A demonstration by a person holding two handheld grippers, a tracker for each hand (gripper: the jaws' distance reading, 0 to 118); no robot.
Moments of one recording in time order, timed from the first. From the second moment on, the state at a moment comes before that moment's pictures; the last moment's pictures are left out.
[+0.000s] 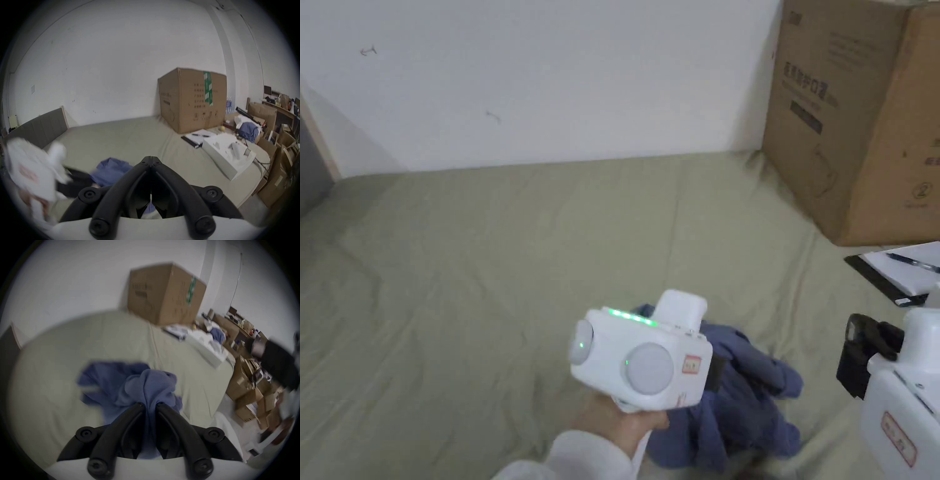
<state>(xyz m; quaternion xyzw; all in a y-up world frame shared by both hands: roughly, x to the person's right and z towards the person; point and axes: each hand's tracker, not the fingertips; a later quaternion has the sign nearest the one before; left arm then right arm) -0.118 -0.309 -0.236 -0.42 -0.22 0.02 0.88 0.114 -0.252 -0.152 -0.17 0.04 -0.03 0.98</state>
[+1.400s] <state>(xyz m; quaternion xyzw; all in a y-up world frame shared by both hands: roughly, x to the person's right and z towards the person) -0.283 -0.308 -0.174 -0.38 -0.09 0.12 0.91 0.054 -0.271 -0.158 -0.23 0.14 0.02 0.96</state>
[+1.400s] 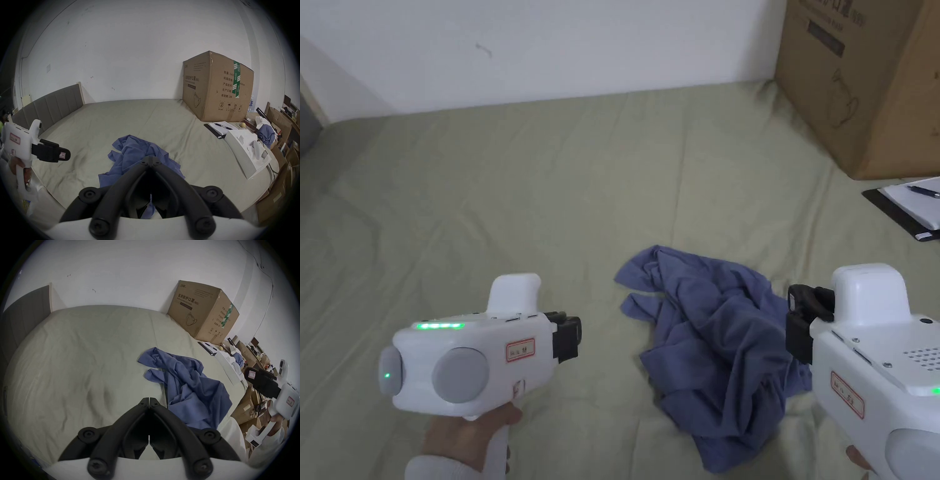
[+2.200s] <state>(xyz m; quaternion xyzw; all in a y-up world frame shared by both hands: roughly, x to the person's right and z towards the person) -0.230 -0.400 -0.348 -0.50 -0.10 0.03 0.86 0.071 -0.308 -0.231 -0.29 0.12 0.05 0.95</state>
